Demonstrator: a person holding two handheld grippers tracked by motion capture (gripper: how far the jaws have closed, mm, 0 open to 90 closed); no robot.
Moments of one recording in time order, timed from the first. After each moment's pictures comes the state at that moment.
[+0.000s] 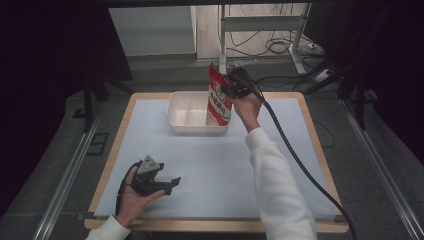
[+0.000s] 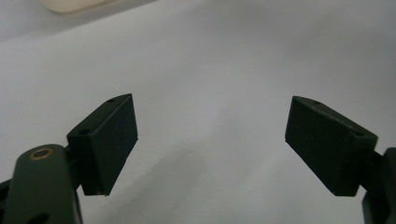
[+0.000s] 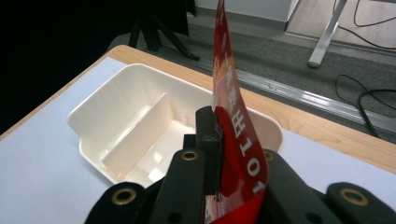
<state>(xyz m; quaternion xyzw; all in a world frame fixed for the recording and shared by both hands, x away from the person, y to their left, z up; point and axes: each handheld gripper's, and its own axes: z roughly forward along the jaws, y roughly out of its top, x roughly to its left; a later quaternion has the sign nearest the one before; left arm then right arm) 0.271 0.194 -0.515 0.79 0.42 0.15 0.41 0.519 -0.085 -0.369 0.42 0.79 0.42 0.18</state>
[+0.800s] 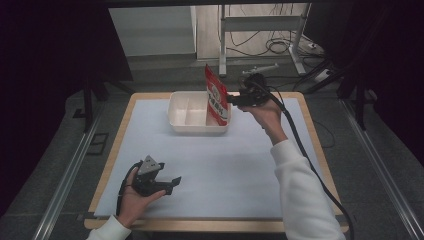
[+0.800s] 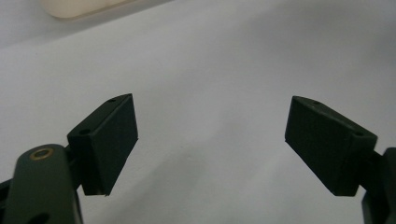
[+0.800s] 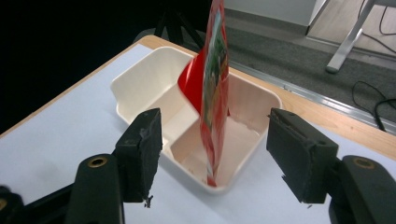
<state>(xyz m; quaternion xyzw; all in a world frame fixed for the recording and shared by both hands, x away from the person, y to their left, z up) 0.270 0.191 -0.515 0.79 0.42 0.16 0.42 0.467 -0.133 -0.346 0.38 0.80 0.43 0.16</state>
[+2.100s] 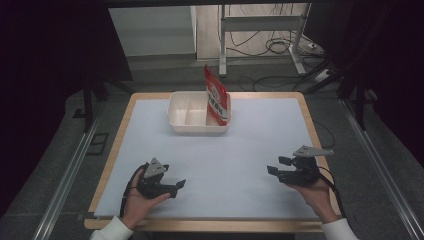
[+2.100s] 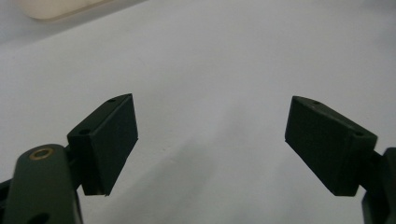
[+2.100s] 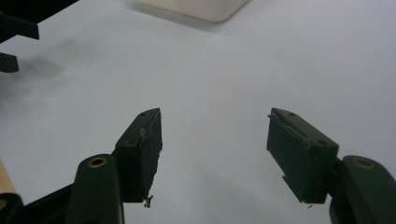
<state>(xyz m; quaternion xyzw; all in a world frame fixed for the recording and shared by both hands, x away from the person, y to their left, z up) 0.267 0.177 -0.518 0.80 0.41 0.16 0.41 0.320 -0.273 -0.474 0.39 0.80 0.44 0.12</state>
